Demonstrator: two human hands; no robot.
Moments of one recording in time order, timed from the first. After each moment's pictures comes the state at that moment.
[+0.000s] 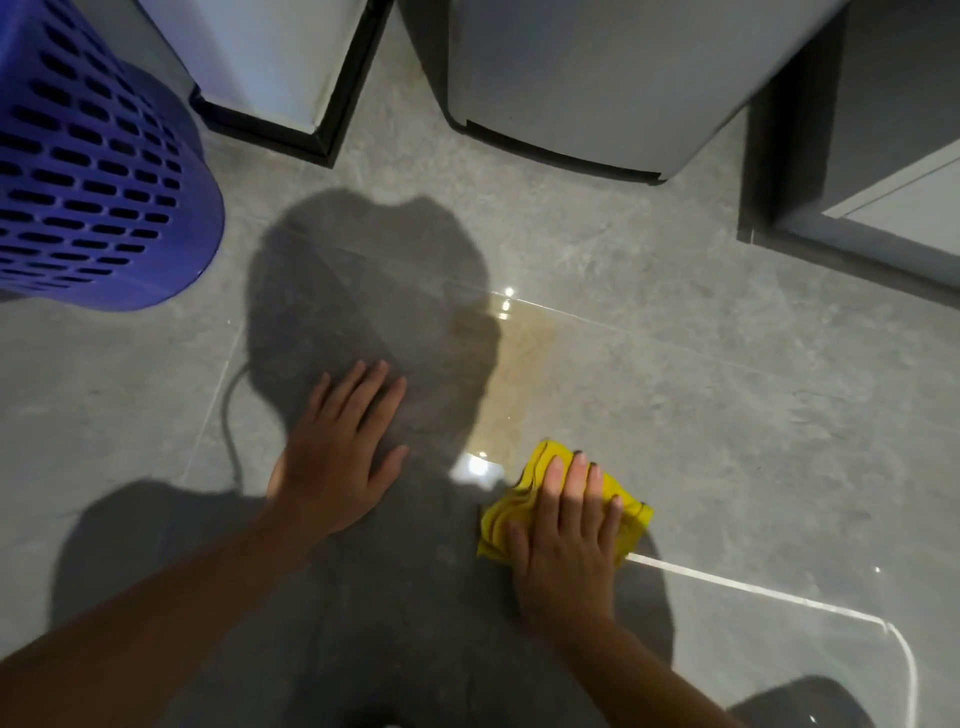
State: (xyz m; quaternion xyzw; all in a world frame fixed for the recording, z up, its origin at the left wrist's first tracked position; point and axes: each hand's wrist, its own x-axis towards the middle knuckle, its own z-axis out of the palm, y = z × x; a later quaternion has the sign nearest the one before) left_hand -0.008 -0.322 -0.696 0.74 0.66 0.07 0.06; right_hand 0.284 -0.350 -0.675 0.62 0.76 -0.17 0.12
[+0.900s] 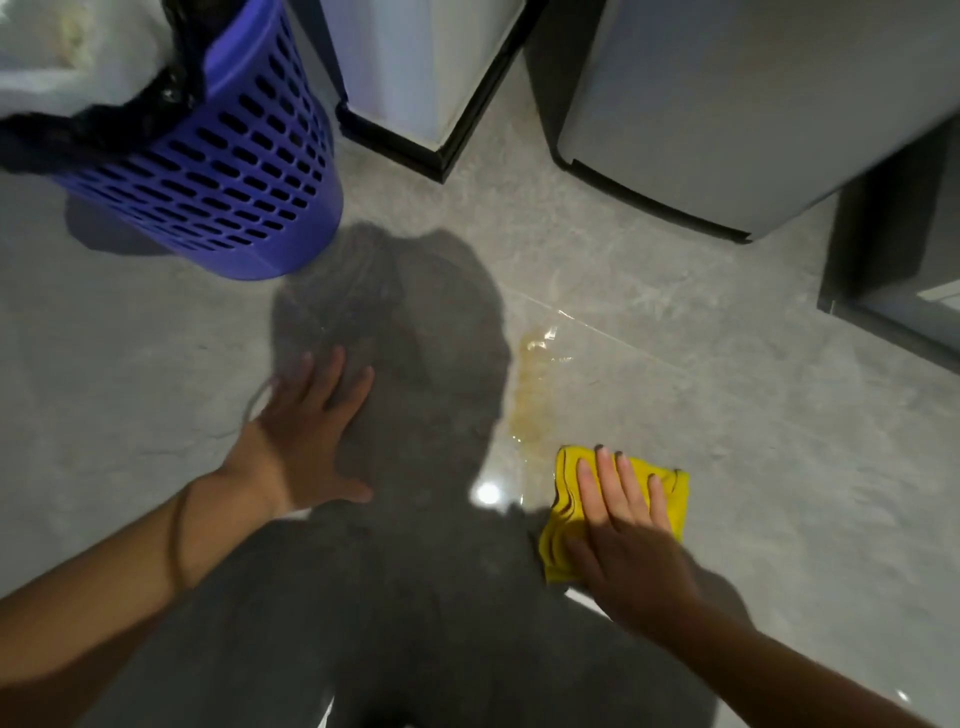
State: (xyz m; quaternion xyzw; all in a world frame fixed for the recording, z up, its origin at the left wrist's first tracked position) left_hand -0.089 -0.354 -0.641 0.61 0.74 -0.16 0.25; right_hand 0.314 -0.288 -0.675 0.41 0.89 -0.14 0.17
